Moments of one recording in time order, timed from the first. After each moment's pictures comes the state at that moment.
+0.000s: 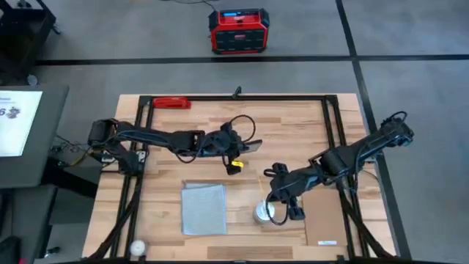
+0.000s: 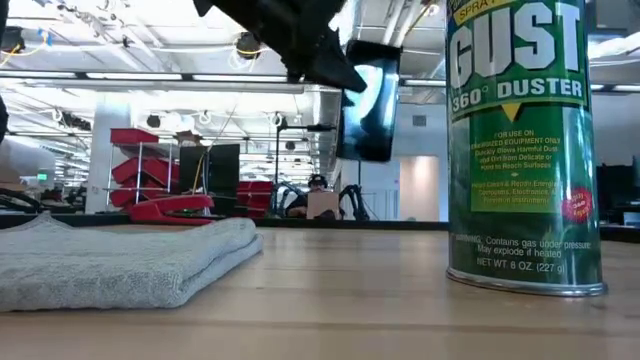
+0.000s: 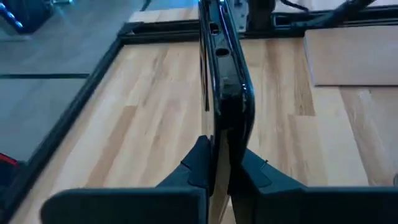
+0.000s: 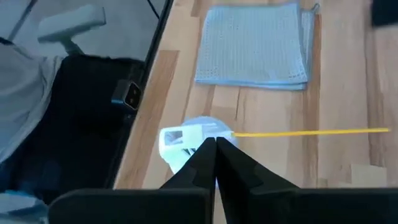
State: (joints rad) left arm -0.02 1.58 1.18 -0.13 -0.28 0.04; right arm 0.45 1.41 1.32 -0.71 0.02 0.27
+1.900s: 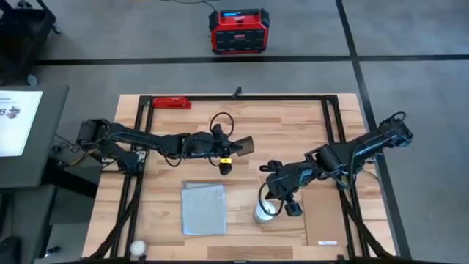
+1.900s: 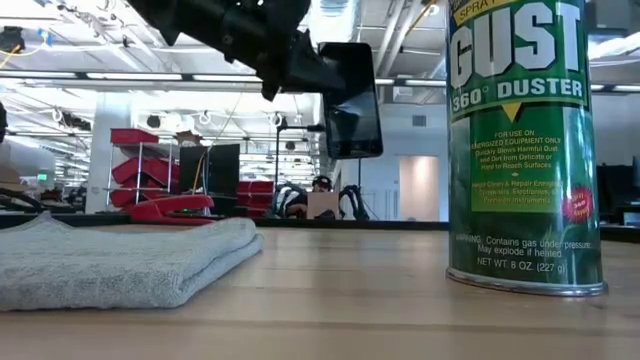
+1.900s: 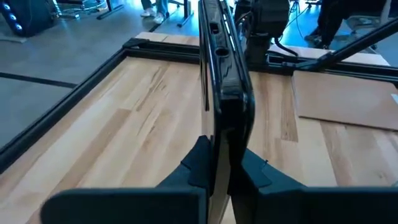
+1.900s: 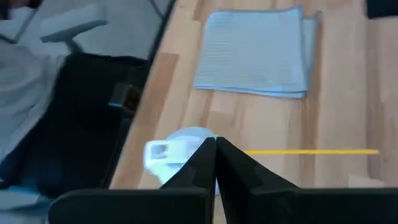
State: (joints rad) left arm 0.00 1.49 0.89 0.25 -0.24 -0.10; right arm 0.37 1.43 1.39 -0.70 -0.09 0.19
